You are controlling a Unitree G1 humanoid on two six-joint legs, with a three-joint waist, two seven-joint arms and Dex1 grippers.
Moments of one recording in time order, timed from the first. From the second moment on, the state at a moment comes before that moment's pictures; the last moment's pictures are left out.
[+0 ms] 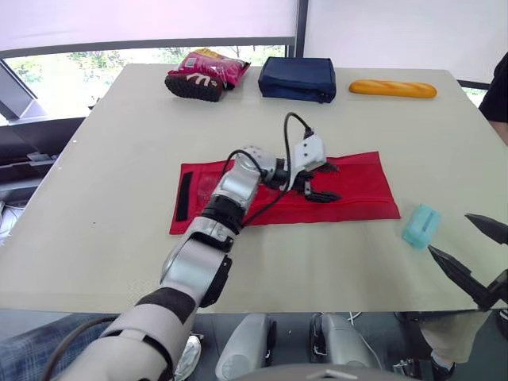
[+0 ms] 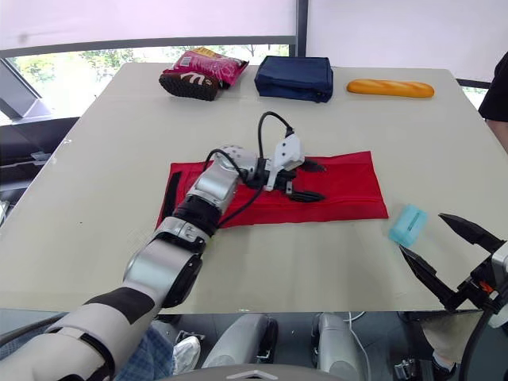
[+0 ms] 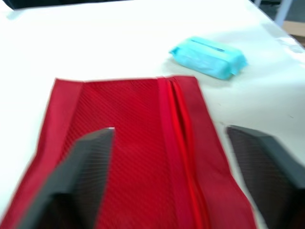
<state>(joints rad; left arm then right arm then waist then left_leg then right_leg) -1.05 0.10 -0.25 0.81 0.02 0.01 -1.16 0.64 -0.61 -0.74 -0.80 0.73 0.31 0.76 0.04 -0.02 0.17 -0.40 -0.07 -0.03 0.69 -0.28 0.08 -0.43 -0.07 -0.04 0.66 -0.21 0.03</state>
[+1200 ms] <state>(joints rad) -1.10 -0.04 -0.35 1.12 0.25 -0.16 -0.74 0.65 -0.55 -0.70 -0.78 0.66 0.25 0.78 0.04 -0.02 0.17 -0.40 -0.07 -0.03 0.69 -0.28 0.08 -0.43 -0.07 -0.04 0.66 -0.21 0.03</state>
